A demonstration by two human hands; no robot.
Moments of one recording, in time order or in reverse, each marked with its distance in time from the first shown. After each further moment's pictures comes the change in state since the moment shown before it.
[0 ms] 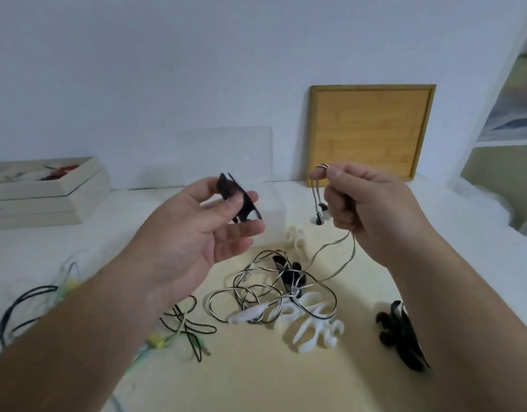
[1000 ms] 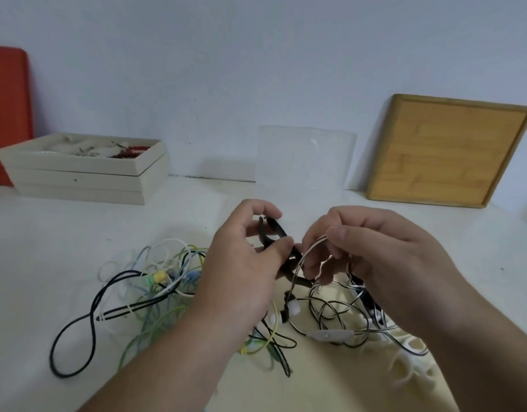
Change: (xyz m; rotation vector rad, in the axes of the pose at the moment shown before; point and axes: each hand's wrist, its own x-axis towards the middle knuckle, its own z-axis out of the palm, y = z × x) left_hand -0.019 -0.022 -0.049 0.362 0.340 0.200; right_hand -0.028 0.000 0.105 -0.215 -0.431 -0.024
